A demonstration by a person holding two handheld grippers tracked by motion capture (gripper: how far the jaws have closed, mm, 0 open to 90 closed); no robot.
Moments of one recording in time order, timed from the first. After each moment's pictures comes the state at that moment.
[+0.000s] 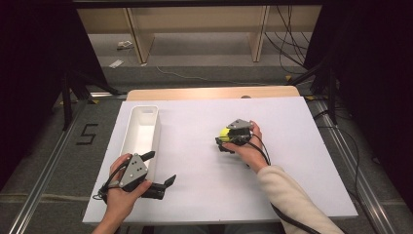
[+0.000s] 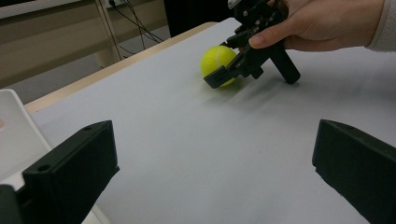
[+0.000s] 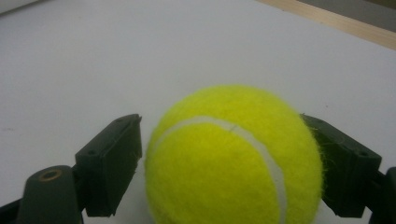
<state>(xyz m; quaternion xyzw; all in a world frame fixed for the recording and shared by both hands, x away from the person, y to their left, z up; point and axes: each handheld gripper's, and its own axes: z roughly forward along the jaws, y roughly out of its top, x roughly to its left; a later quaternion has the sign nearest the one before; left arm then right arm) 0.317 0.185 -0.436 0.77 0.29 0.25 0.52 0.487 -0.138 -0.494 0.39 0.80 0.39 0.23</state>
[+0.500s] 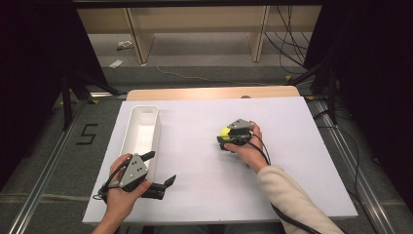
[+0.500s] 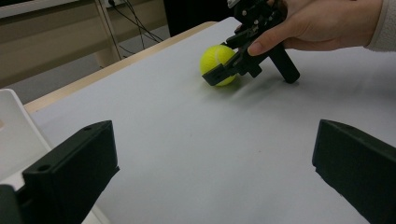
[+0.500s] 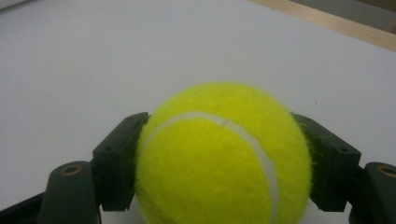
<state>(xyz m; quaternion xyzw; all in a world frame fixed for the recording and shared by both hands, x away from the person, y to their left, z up) 0.317 0.185 -0.436 0.77 0.29 0.25 0.52 0.487 -0.140 -0.495 0.40 0.79 0.39 0.24</state>
